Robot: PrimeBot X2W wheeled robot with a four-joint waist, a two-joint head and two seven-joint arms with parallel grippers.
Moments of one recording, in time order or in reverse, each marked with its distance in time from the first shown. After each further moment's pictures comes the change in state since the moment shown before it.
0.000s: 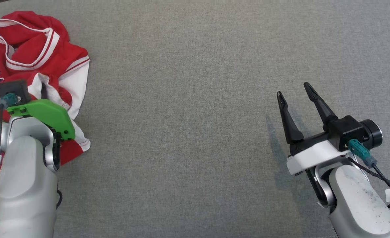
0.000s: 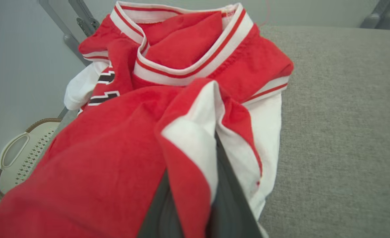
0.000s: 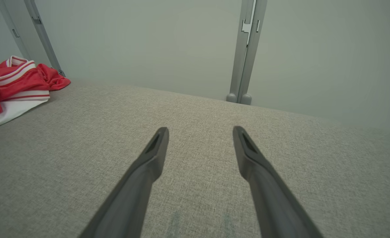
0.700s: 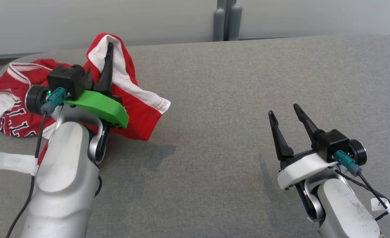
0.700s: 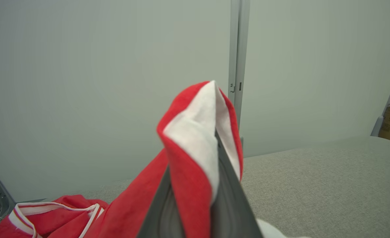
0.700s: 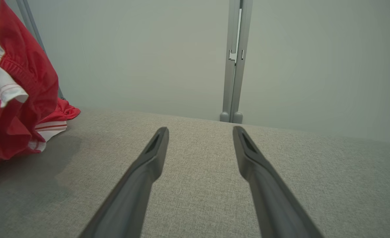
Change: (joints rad) left arm 0.001 -0.106 -0.170 -0.199 -0.038 -0.184 -0.258; right arm 0.028 0.054 0.002 0.102 0.033 -0.002 -0.009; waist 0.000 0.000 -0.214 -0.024
